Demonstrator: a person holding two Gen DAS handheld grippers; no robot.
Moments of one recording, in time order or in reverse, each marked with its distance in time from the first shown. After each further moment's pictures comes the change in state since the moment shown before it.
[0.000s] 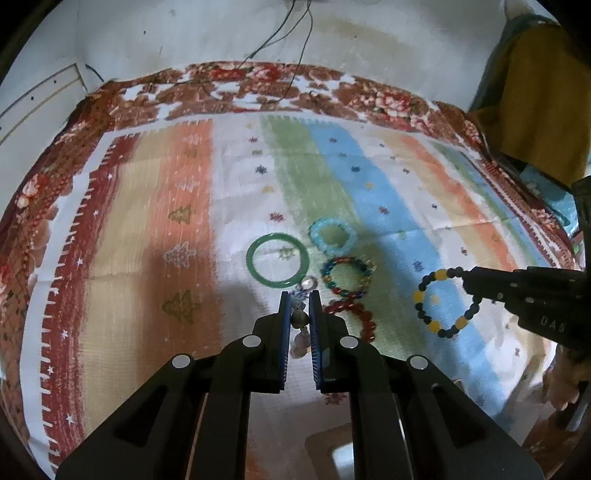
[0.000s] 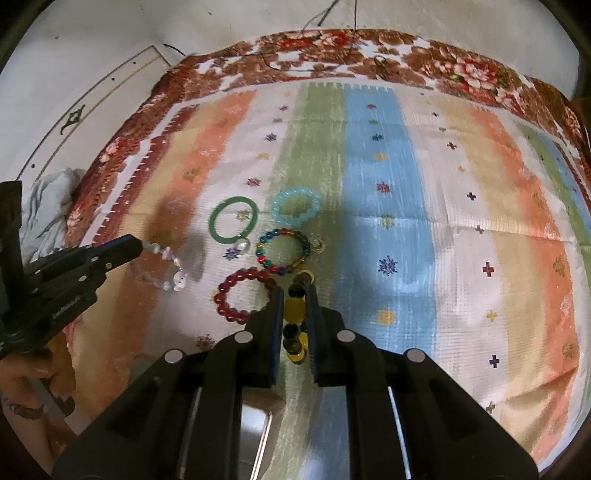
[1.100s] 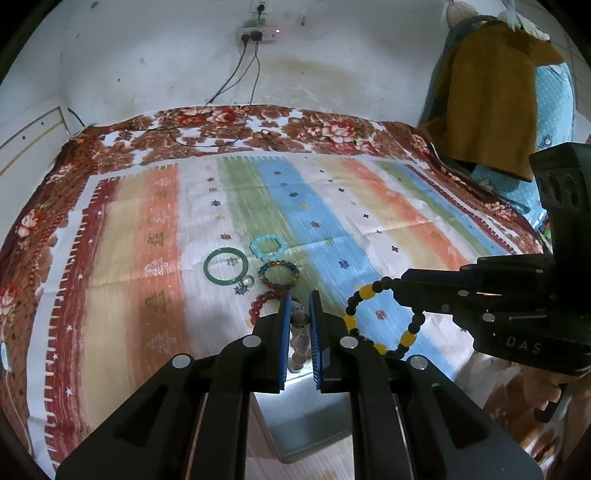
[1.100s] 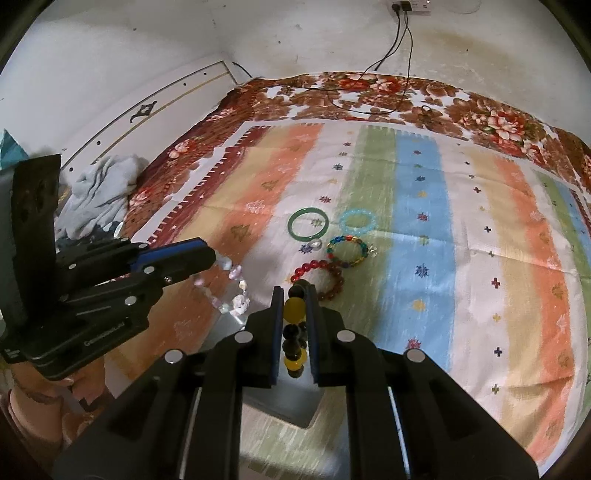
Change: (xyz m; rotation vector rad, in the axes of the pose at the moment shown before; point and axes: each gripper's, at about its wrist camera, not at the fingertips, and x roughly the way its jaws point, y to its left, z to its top) left arm -0.088 -0.057 -0.047 0.101 -0.132 -0.094; right arm -0.084 0.052 -0.054 -0.144 -0.127 0.118
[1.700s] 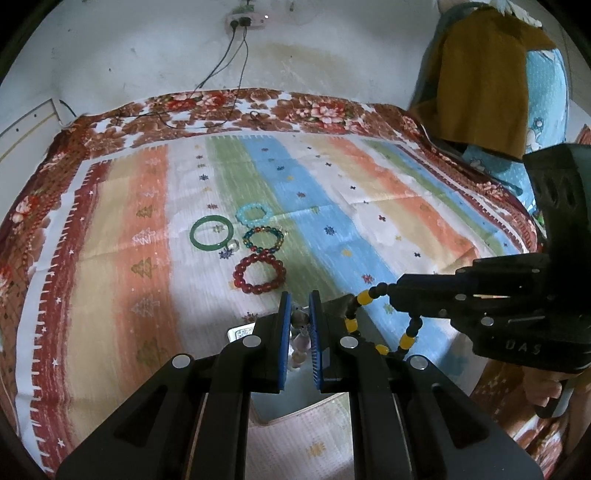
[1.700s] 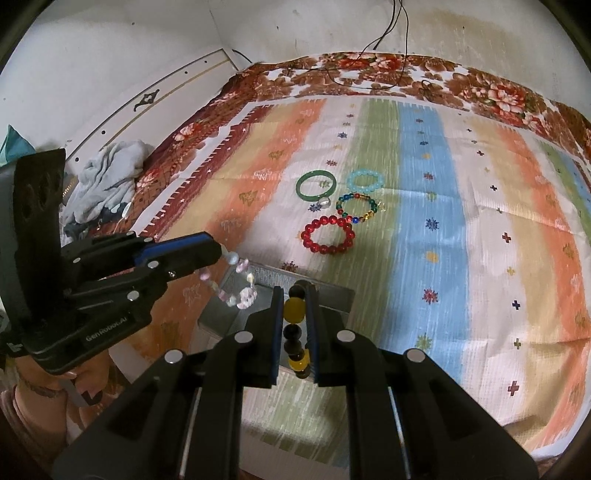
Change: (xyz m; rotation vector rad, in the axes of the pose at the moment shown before) left arm -0.001 -0.016 -0.038 0.020 0.053 -0.019; right arm 0.001 0.003 -0.045 0.041 0.049 0.030
